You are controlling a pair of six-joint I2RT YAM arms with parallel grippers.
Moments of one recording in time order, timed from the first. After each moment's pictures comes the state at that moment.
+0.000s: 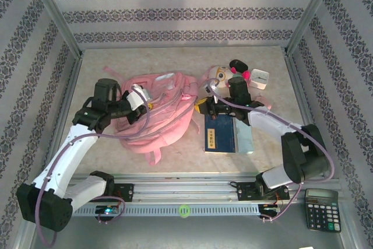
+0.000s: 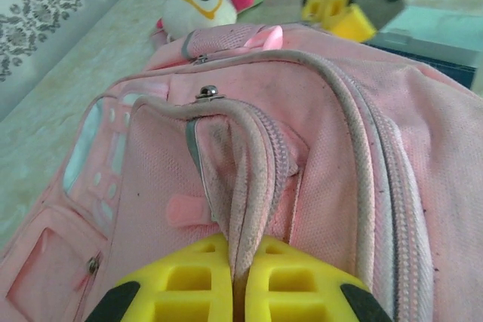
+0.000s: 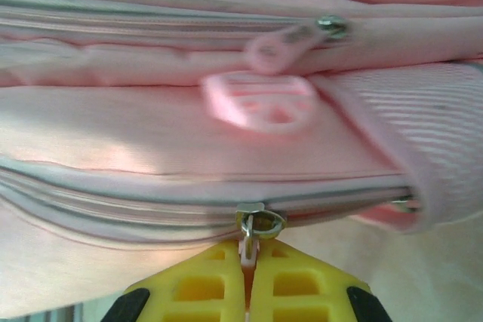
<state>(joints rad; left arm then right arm) -0.27 1.04 0.94 -0.55 0.49 0.58 0.38 1.44 0.81 0.02 -0.87 -0.02</state>
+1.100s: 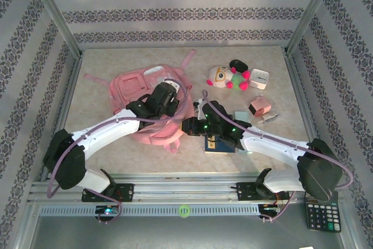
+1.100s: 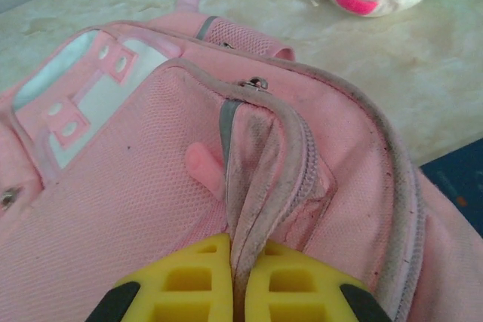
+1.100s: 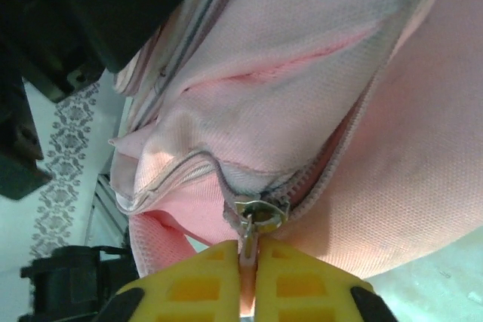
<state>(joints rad) -0.71 1.45 1.04 -0.31 -0.30 -0.12 0.82 1.29 0.71 -0.01 -0.32 0.92</state>
